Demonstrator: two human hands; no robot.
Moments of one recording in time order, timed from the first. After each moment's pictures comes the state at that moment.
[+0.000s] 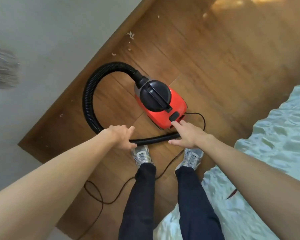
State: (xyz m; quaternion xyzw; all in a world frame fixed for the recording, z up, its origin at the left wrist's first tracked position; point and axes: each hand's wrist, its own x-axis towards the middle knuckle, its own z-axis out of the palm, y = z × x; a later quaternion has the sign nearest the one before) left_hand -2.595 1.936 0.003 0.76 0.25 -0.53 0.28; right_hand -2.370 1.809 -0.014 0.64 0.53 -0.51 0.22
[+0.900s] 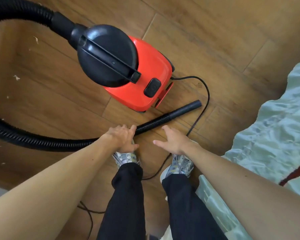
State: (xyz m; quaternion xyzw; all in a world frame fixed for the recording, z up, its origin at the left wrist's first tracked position) left_hand -2.547 1.821 -0.218 0.75 0.18 -0.58 0.25; right_hand -2.406 1.674 -0.230 0.70 0.26 -0.66 0.06
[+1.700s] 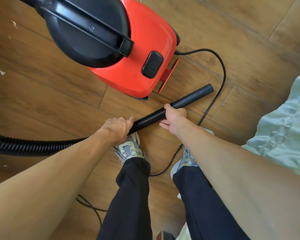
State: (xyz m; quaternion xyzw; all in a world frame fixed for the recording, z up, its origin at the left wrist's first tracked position) left_hand -2.575 1.814 -0.277 0.78 0.15 -0.58 0.17; right_hand -2.441 1.696 -0.331 0.69 -0.41 -0.52 -0.30
